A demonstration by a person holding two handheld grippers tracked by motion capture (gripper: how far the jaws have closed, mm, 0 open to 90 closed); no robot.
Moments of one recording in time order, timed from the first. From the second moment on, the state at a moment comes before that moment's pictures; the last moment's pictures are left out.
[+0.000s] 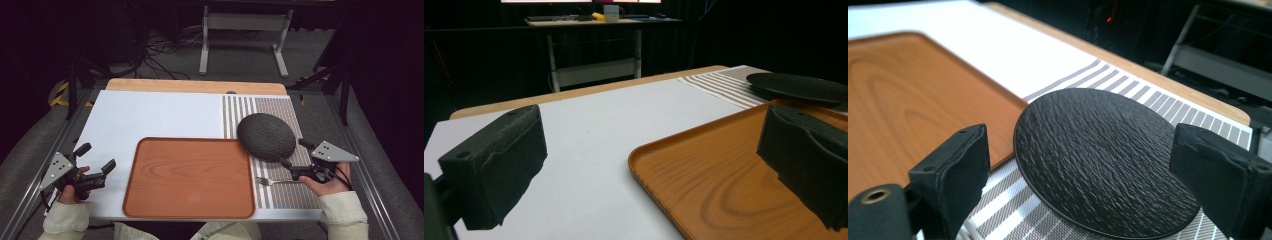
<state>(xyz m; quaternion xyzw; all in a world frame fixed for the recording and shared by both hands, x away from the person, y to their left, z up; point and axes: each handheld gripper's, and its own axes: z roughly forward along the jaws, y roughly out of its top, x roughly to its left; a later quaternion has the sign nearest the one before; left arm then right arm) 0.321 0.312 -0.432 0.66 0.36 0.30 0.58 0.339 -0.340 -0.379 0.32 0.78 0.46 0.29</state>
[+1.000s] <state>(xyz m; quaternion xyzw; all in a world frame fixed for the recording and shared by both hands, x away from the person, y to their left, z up) 0.321 0.311 -0.432 0.67 0.36 0.30 0.58 0.364 -0.318 -0.346 0.21 0.92 0.24 0.23</state>
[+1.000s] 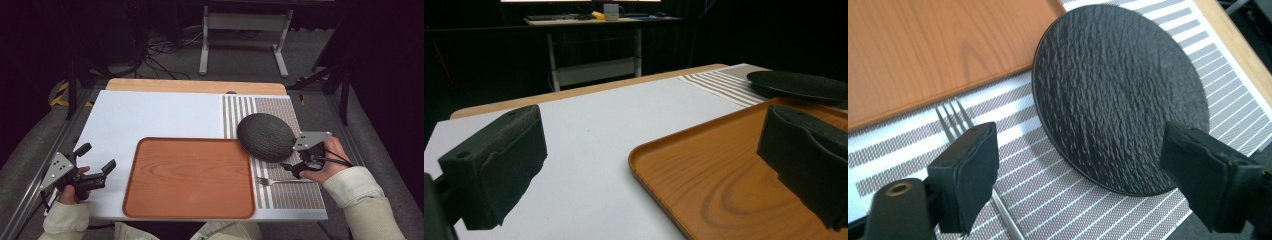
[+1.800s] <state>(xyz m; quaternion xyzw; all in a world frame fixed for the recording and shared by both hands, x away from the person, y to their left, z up) 0.321 0.312 -0.432 0.67 0.36 0.30 0.58 0.380 -0.297 -0.347 0.13 0.97 0.14 0.15</state>
